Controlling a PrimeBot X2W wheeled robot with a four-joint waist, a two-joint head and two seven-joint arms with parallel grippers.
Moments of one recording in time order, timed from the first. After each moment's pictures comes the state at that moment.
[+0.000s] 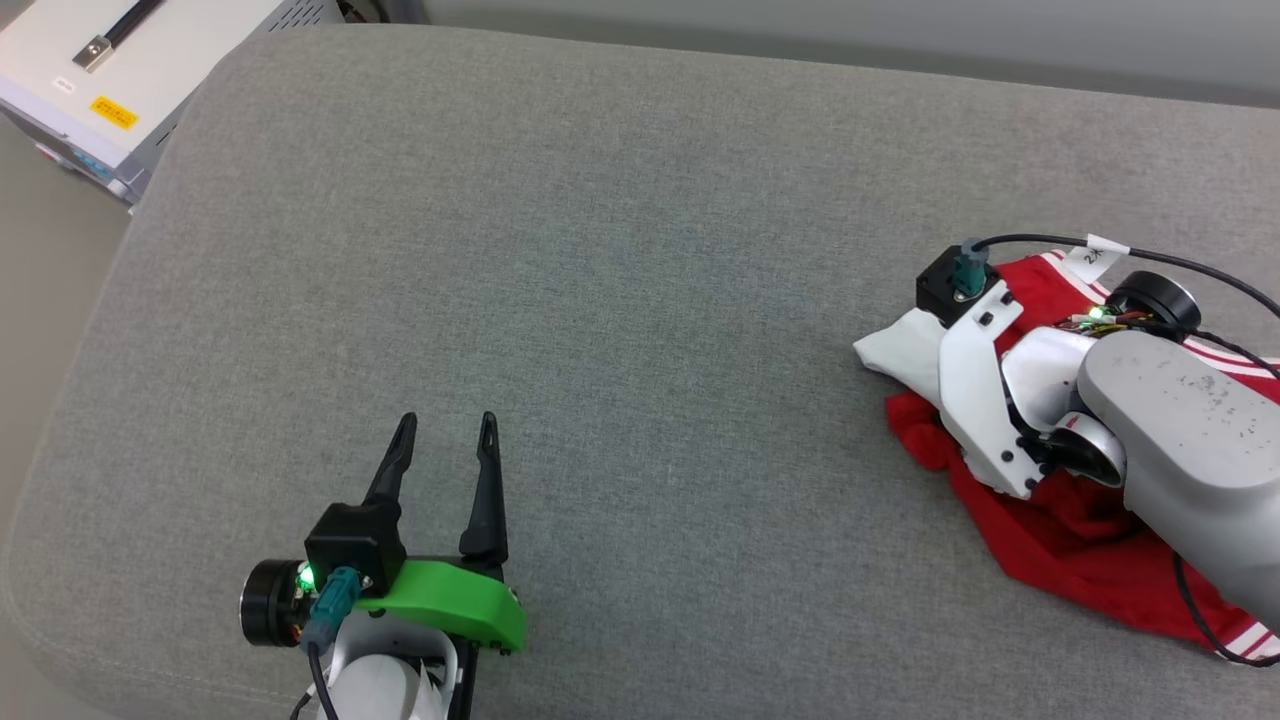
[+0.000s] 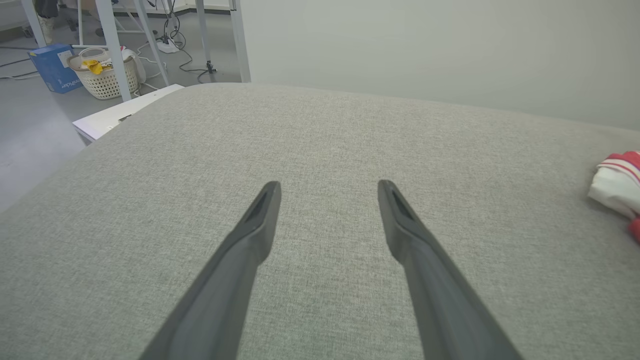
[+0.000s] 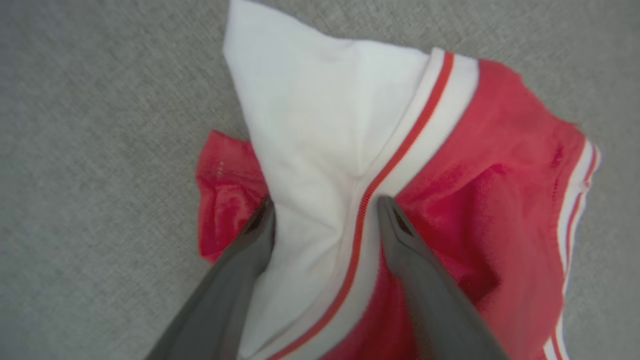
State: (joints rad) left arm -0.09 0.05 -0.14 0.15 -0.18 0.01 -0.26; right arm -0.92 -0.52 1.09 0.51 0.75 0.13 0.70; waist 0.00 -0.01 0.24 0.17
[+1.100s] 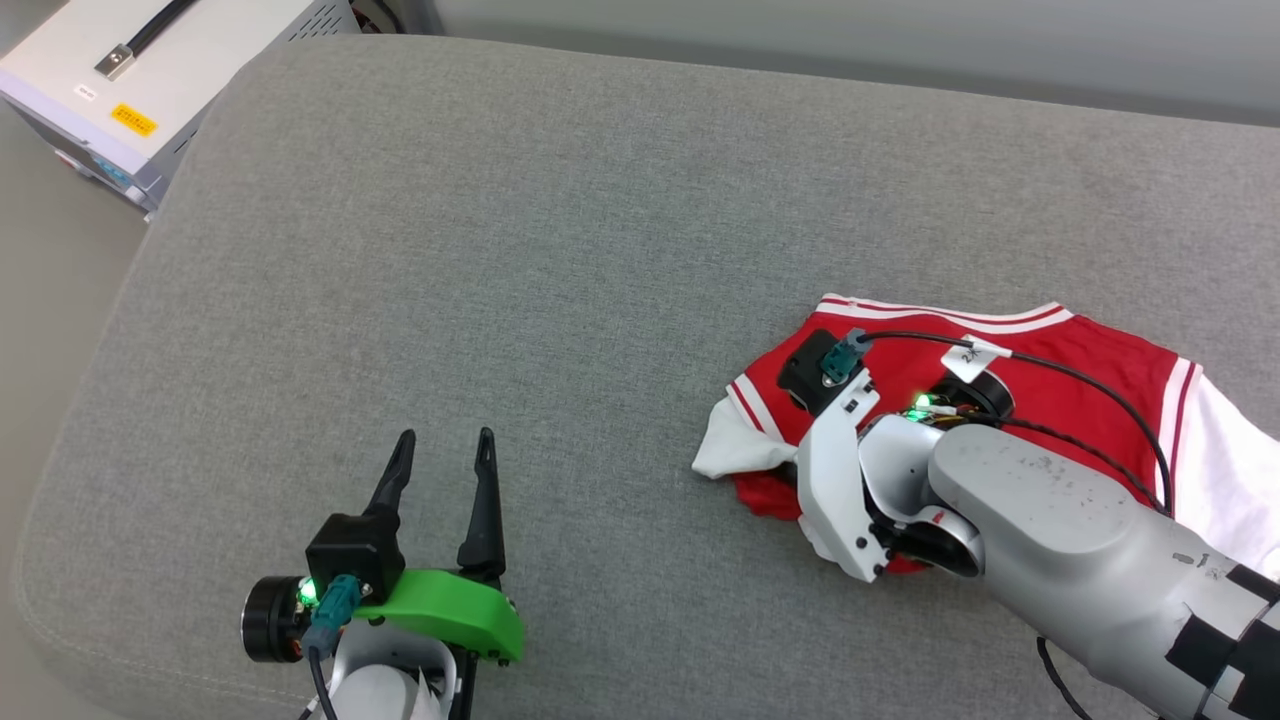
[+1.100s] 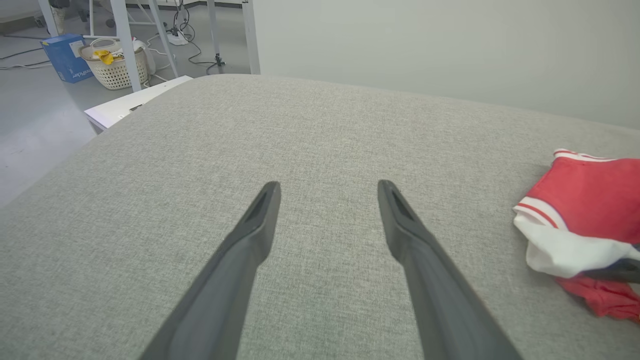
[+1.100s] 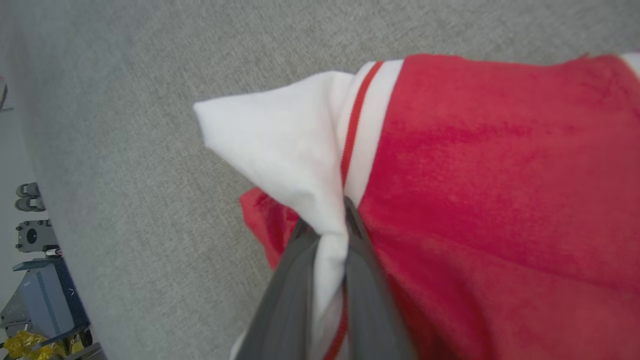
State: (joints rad) left arm -0.08 0.05 -0.15 0.19 -0.19 0.02 -0.26; right arm -0.87 -0.34 1.27 0.58 0.94 0.13 0.39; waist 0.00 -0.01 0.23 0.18
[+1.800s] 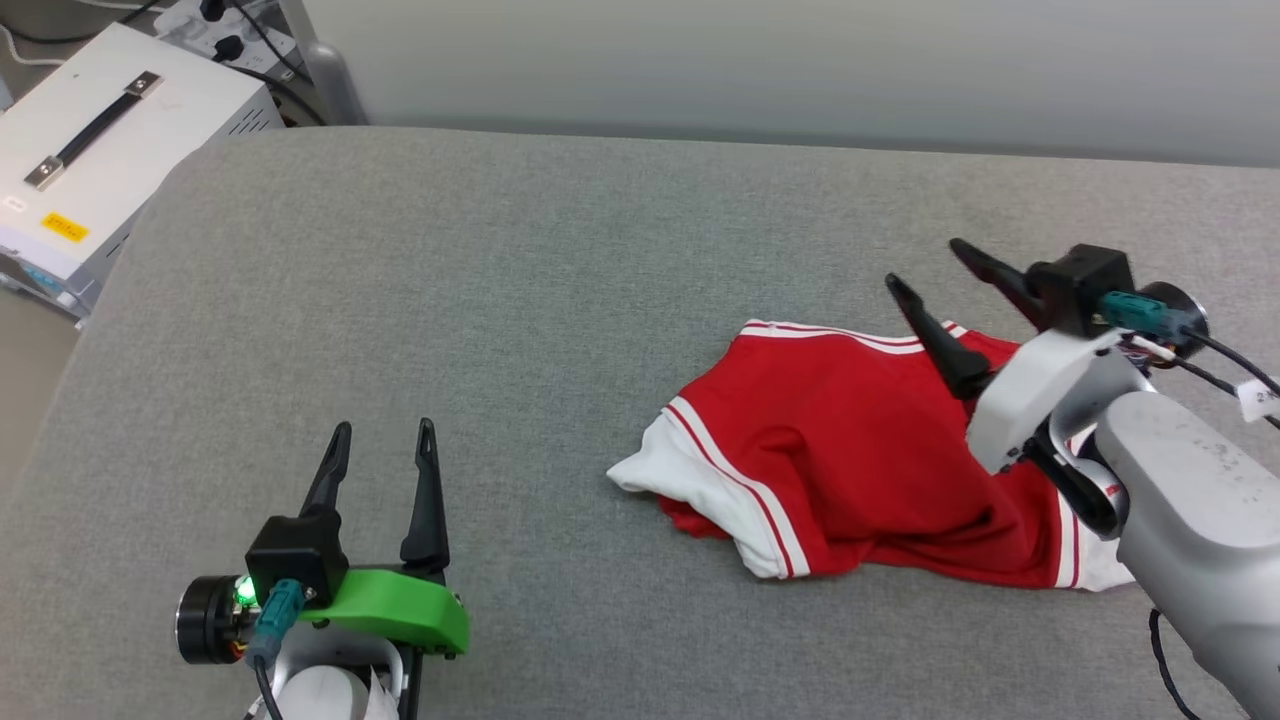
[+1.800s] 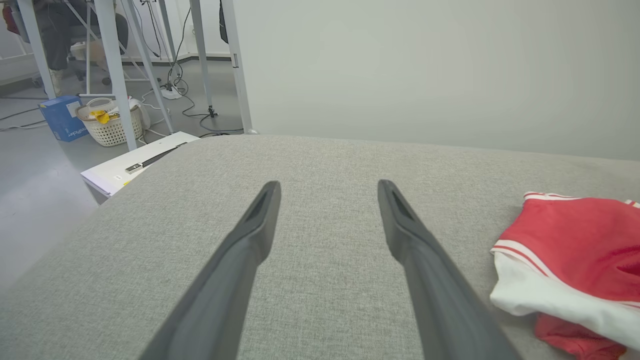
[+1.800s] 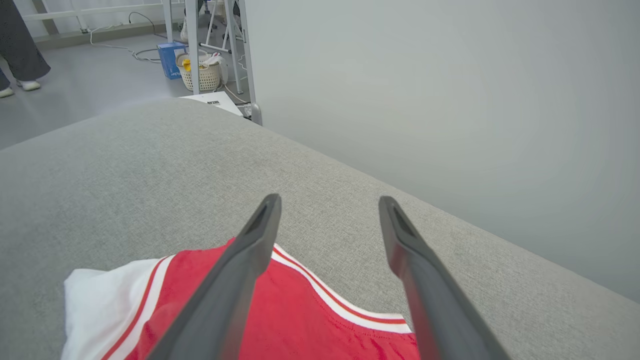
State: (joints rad) left arm -0.07 0.05 -0.03 0.14 -0.11 -0.03 -0.26; right arm -0.73 -0.43 0.81 0.61 0.67 0.13 -0.25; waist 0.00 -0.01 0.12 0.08
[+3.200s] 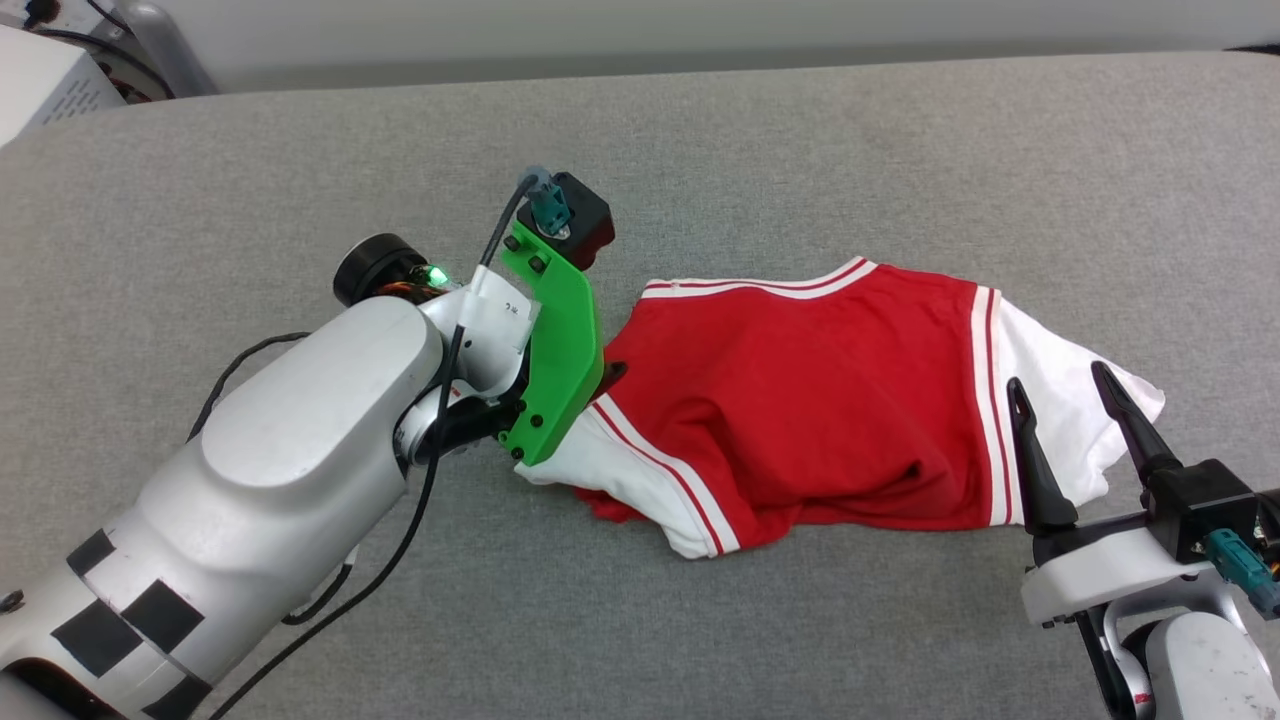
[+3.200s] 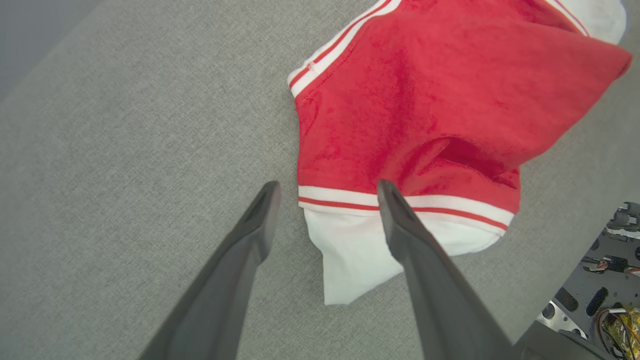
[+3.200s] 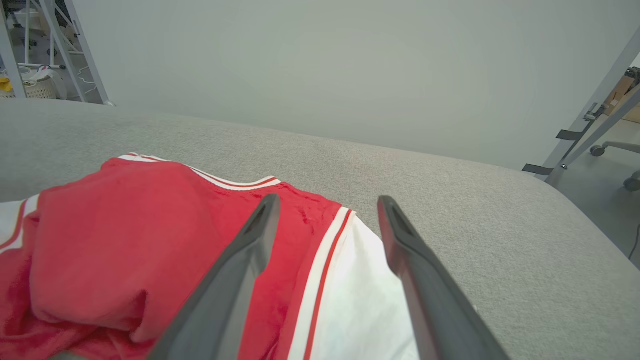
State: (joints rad) left arm -0.94 0.46 -0.97 0.28 -0.88 -0.13 0.71; right arm -0.10 -0.13 0.00 0.09 0.03 0.13 -0.26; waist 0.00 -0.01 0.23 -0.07
